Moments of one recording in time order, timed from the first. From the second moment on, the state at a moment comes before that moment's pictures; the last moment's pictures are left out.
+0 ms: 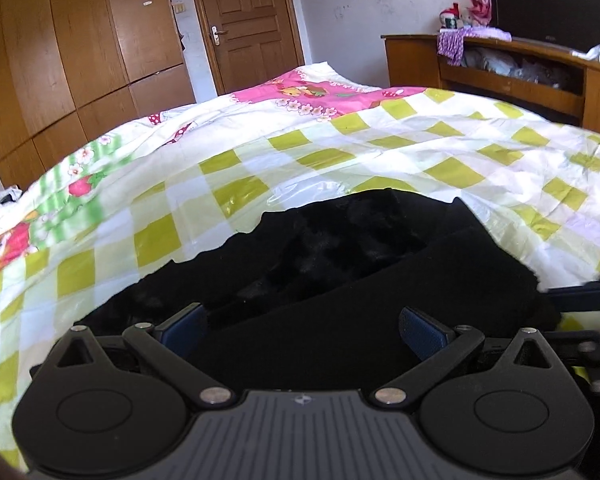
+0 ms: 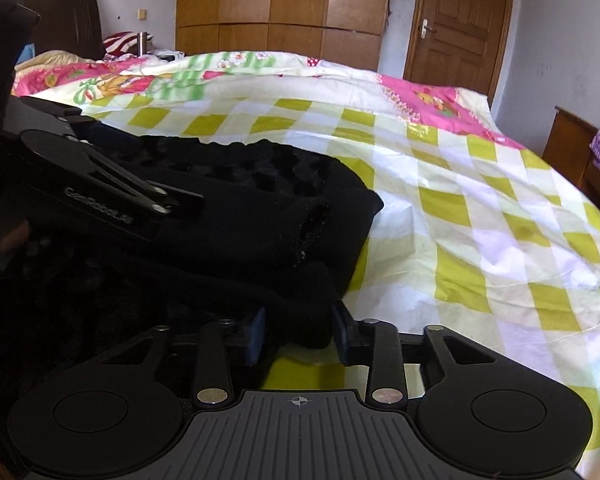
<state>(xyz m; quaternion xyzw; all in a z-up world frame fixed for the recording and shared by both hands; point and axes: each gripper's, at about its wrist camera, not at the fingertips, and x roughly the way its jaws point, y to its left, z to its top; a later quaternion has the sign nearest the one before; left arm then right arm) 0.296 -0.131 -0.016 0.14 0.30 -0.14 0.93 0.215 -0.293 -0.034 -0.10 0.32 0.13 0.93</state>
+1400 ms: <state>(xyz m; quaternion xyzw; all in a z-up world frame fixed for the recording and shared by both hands) 0.237 0.040 -0.050 0.03 0.35 0.03 0.94 0.258 -0.313 -0.024 0.15 0.40 0.03 0.90</state>
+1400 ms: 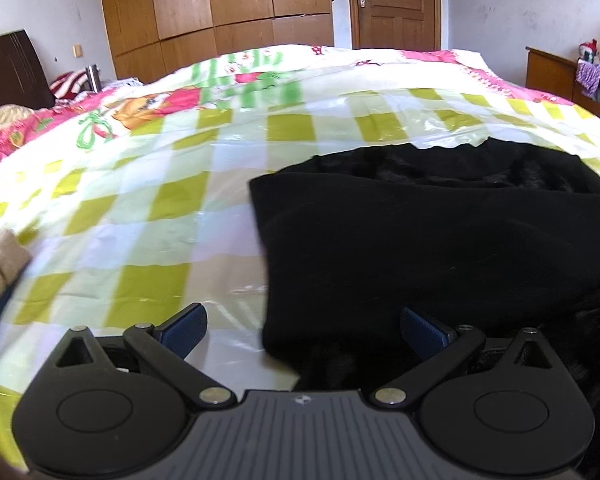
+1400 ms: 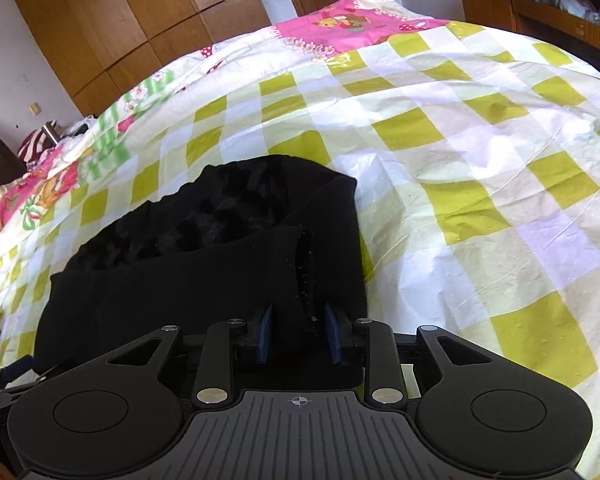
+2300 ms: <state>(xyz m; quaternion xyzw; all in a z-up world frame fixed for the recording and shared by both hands) 0.102 0.069 -0.036 0.04 0.50 -0.06 0.86 0.123 -0.302 -0.028 0.15 0.55 0.16 0.80</state>
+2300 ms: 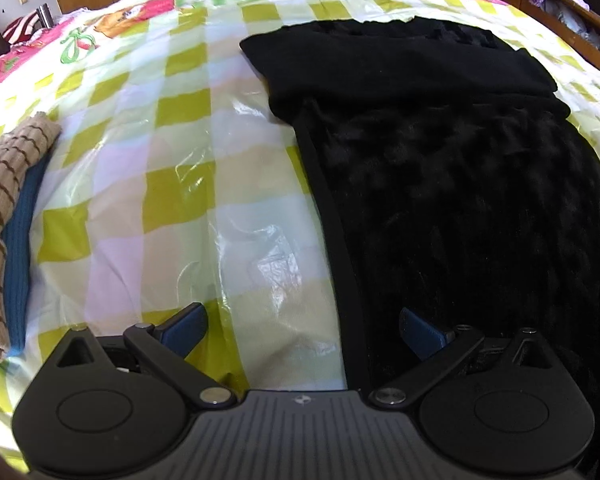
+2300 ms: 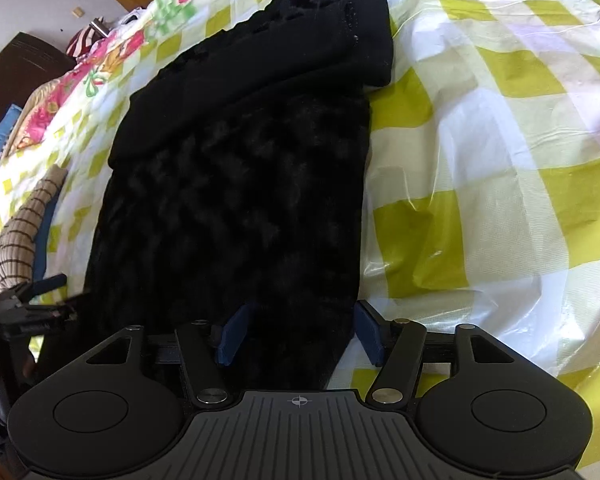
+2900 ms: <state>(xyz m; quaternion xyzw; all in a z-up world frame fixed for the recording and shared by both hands) 0.102 0.064 -0.032 0.03 0.49 -0.13 0.86 0.100 -0.268 0.008 0.04 0.57 0.12 0.81</state>
